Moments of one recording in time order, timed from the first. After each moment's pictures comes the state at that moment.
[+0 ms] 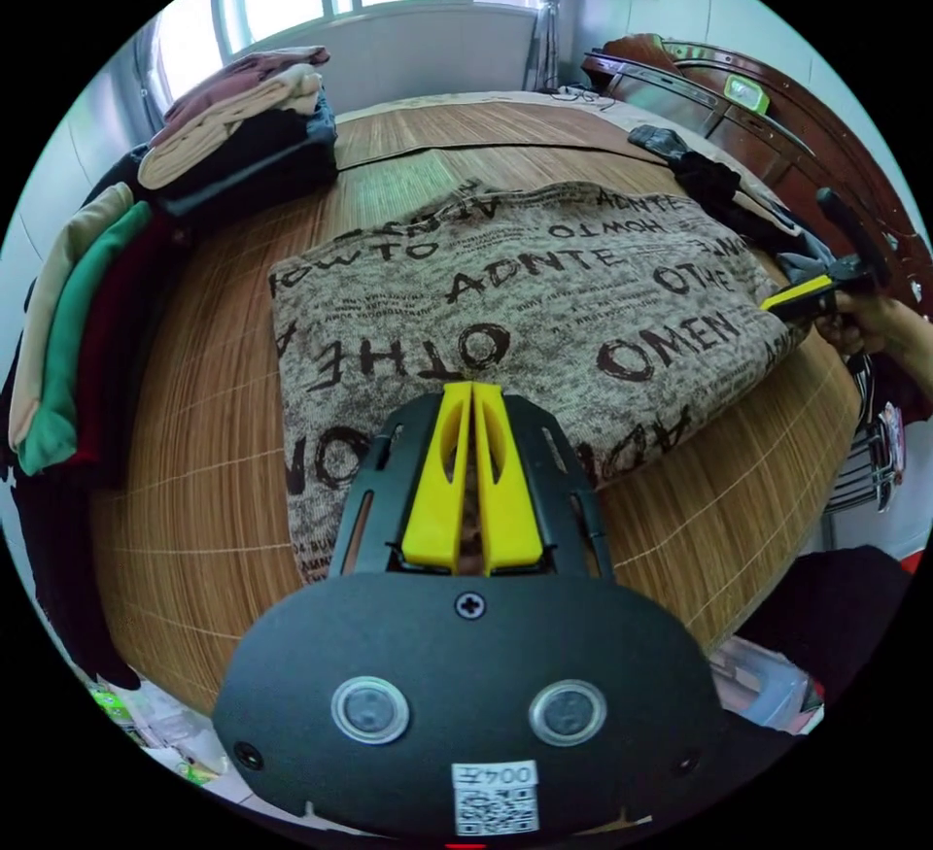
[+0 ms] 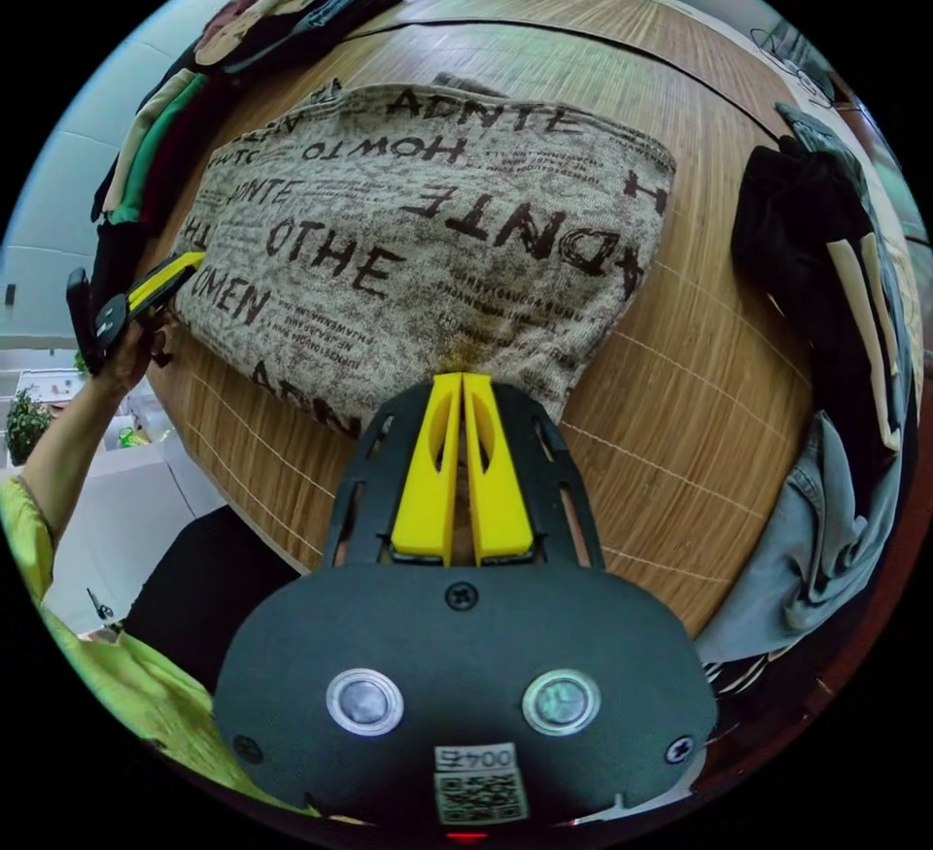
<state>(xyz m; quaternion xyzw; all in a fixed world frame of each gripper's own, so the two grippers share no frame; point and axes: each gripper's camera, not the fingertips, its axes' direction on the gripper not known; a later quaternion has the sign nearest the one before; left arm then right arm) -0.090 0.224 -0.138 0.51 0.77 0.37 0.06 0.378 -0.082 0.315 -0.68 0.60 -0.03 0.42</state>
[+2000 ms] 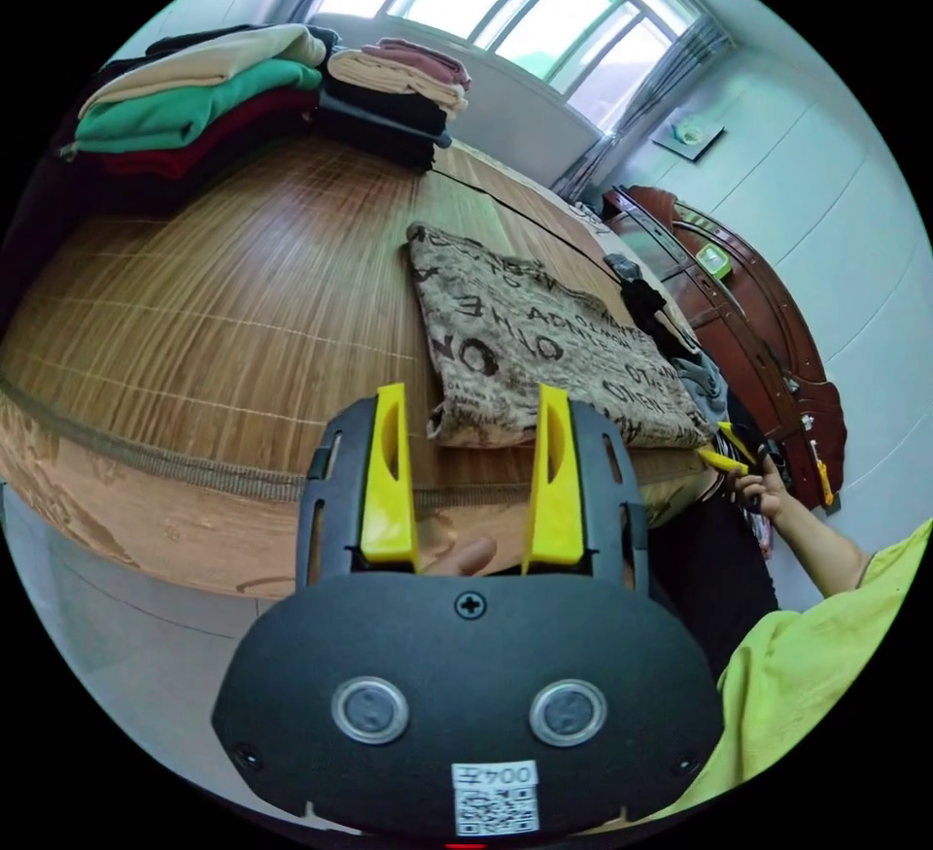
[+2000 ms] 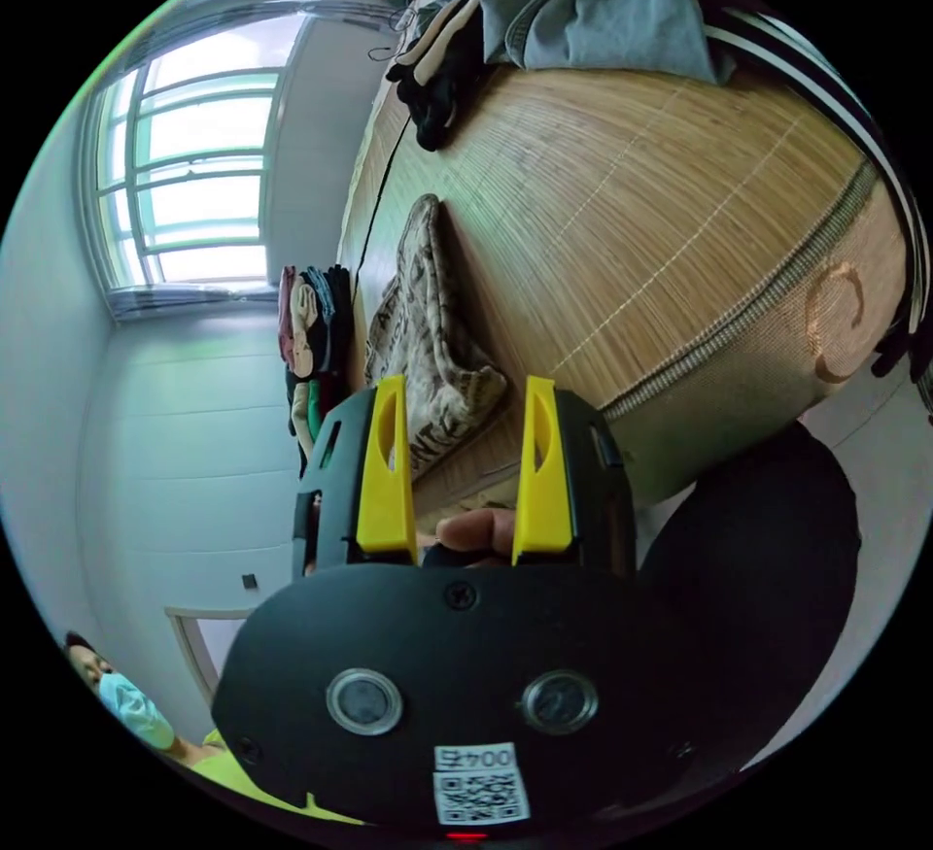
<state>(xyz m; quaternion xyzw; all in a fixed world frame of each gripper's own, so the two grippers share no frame) 0.144 0.104 0.048 0.28 0.89 0.36 -0.06 -0.002 -0.240 -0.206 -0.24 0.59 0.23 0.74</state>
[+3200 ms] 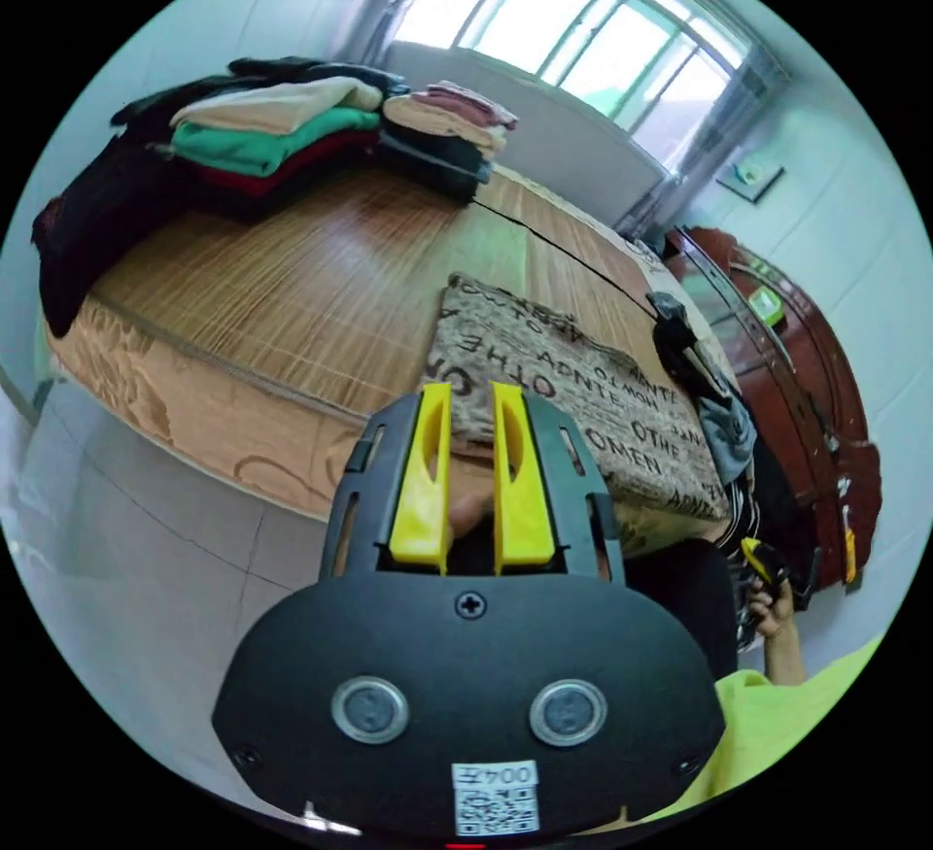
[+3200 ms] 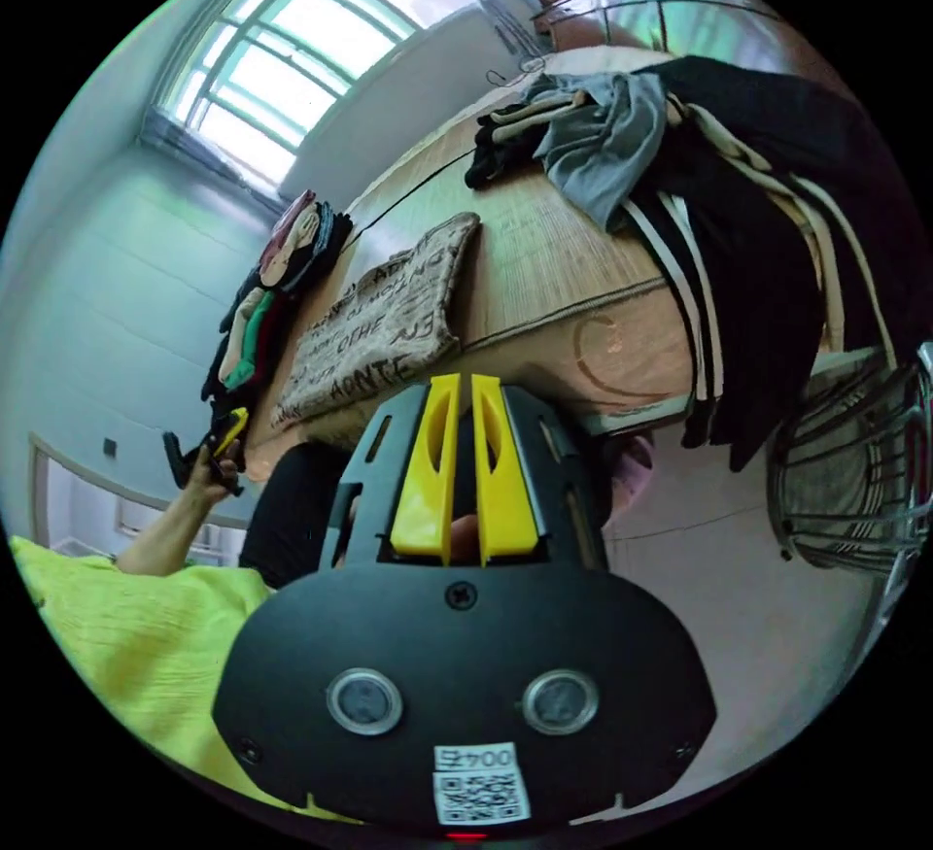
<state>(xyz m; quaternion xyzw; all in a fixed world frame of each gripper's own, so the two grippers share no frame) 0.064 0.207 0.141 0.26 0.92 0.29 0.05 -0.214 -0.204 -0.250 -0.36 0.62 0.00 0.69</state>
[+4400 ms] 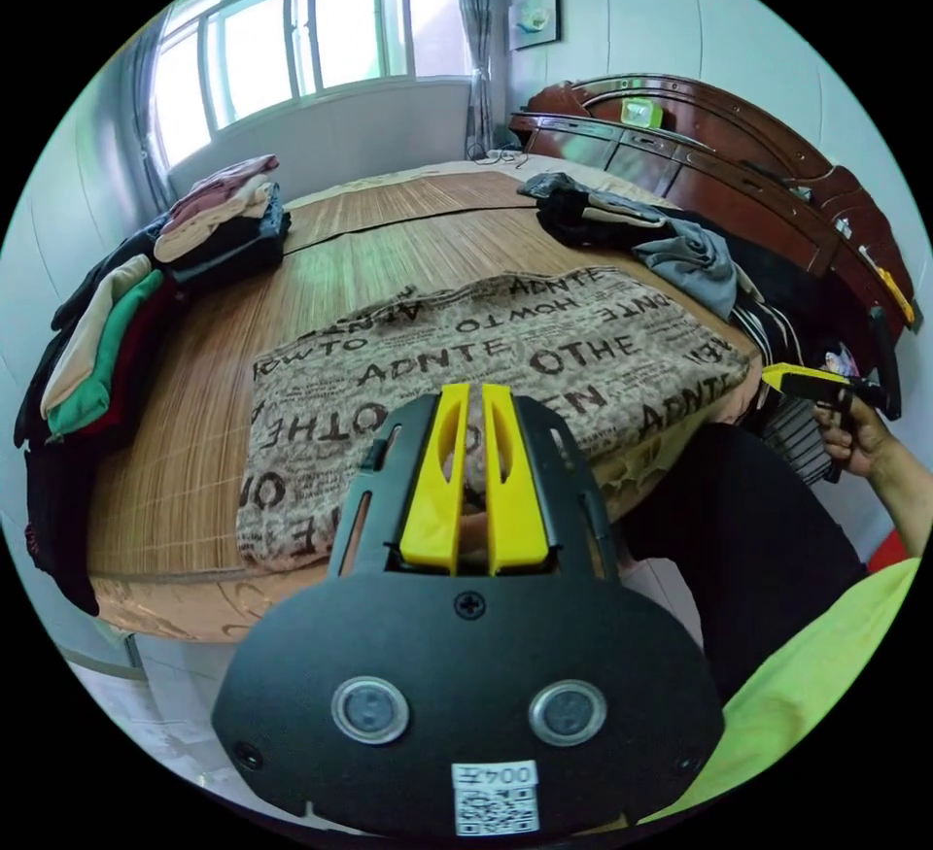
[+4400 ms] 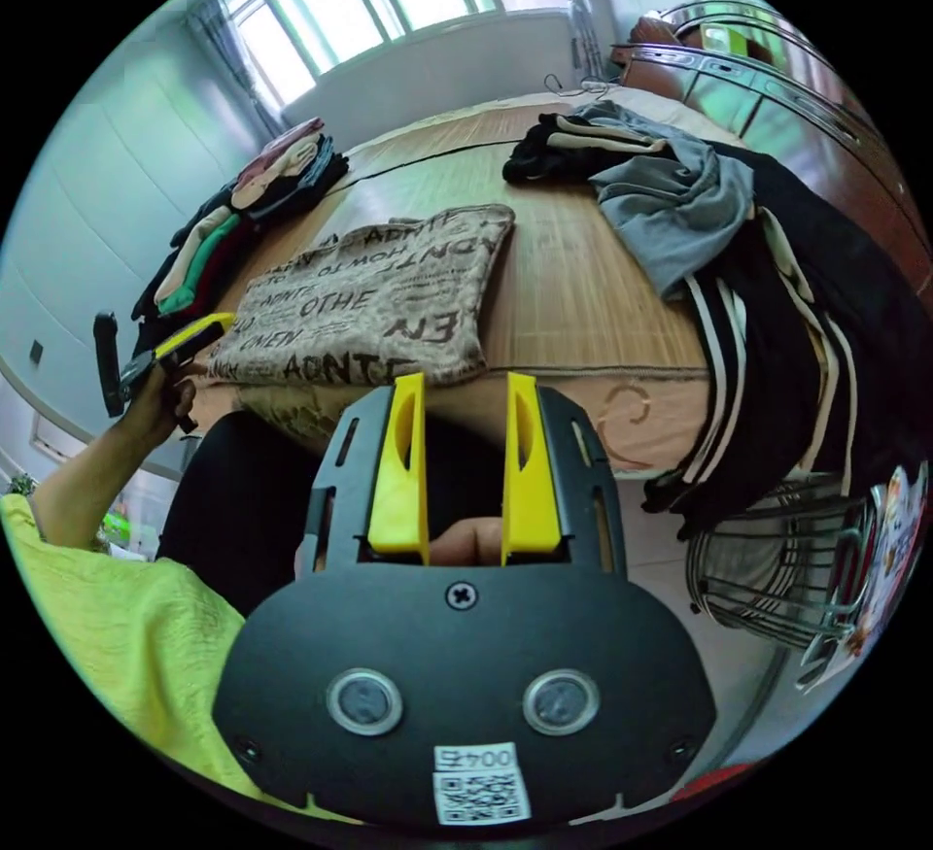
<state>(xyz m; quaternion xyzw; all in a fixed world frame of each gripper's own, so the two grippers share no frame) -0.045 0.425 0.107 0.53 0.79 0.30 -0.02 -0.183 -0.089 -0.080 -0.45 0.66 -0.12 0.59</state>
